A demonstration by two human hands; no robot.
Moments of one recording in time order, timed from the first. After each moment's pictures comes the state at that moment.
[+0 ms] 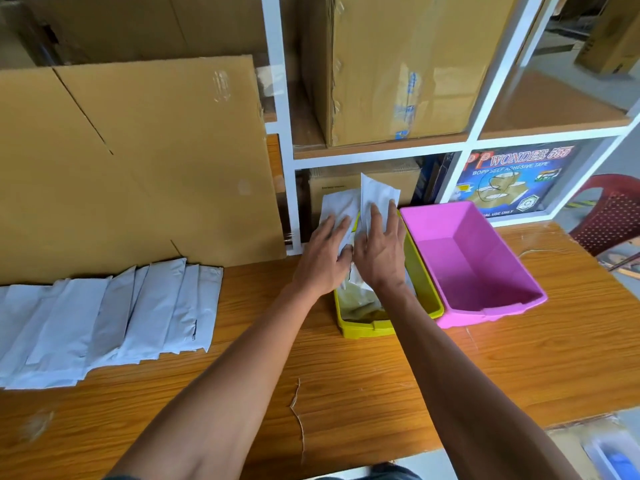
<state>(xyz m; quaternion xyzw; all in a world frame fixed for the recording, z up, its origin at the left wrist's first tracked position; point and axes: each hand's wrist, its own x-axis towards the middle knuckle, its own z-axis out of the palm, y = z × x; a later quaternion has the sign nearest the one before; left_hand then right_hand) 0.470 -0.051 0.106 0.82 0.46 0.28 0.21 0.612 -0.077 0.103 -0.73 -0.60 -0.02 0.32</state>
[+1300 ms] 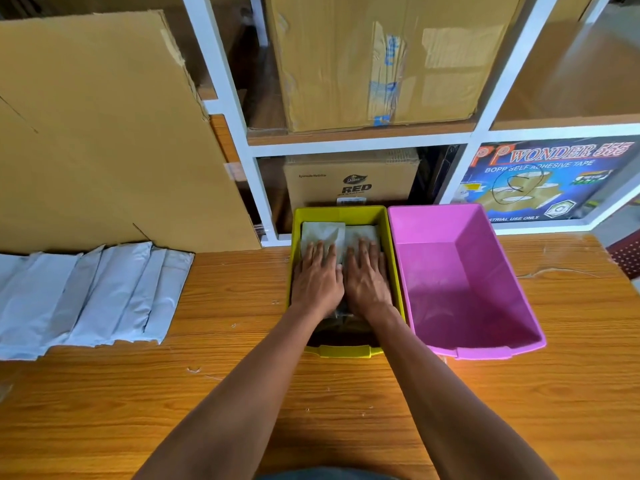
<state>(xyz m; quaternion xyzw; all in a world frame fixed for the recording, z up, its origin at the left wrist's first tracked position) 0.582 -0.027 0.017 0.75 0.63 0.07 0.16 0.709 -0.036 -0.006 -0.68 -0.72 0.13 0.06</state>
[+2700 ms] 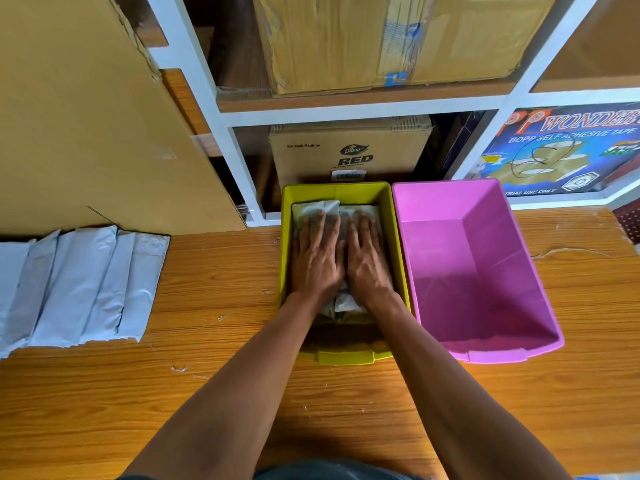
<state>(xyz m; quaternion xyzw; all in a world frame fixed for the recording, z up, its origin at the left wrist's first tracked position) 0.584 0.011 -0.045 0.79 0.58 0.17 0.09 0.716 -0.002 -0.054 -0.65 -0.73 0.07 0.22</state>
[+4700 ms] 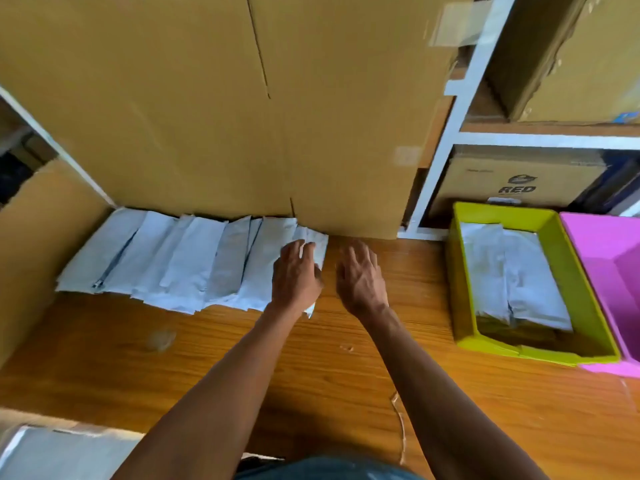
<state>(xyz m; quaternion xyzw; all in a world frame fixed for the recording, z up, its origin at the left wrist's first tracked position) 0.197 -0.052 0.018 0.69 0.70 0.14 0.06 0.353 -0.055 0.020 -0.62 -0.74 0.16 0.21</state>
